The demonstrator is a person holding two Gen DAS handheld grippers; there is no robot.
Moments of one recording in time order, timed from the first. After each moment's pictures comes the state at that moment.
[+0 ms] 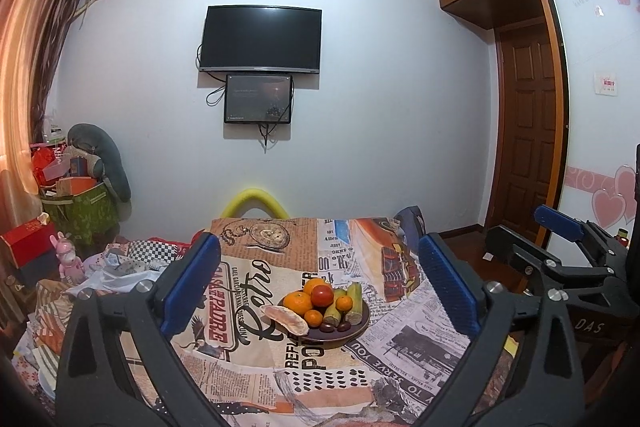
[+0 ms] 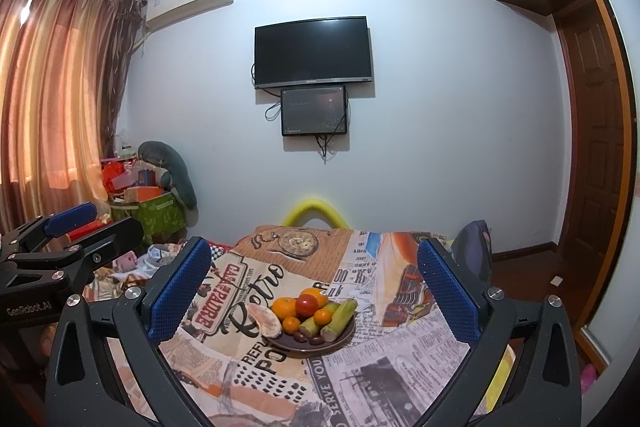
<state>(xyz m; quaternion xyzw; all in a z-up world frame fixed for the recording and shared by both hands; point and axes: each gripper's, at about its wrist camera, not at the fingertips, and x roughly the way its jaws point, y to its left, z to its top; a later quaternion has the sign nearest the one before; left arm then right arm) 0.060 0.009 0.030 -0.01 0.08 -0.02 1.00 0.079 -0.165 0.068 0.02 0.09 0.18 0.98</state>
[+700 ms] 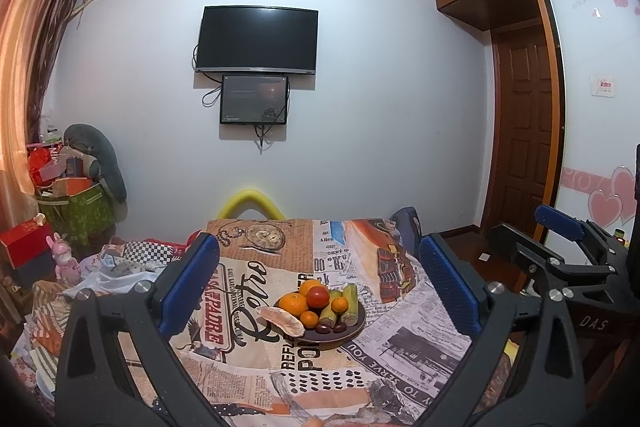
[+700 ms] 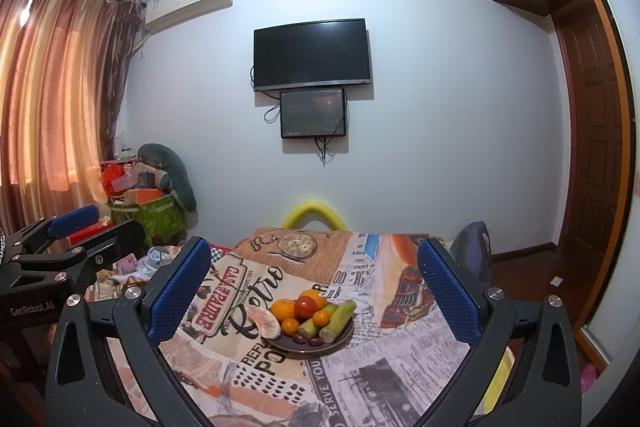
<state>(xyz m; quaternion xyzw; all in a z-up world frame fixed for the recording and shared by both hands) 0.060 0.009 0.034 -0.01 0.08 -0.03 1.00 0.076 -0.167 0.072 0.02 0.09 0.18 0.98</state>
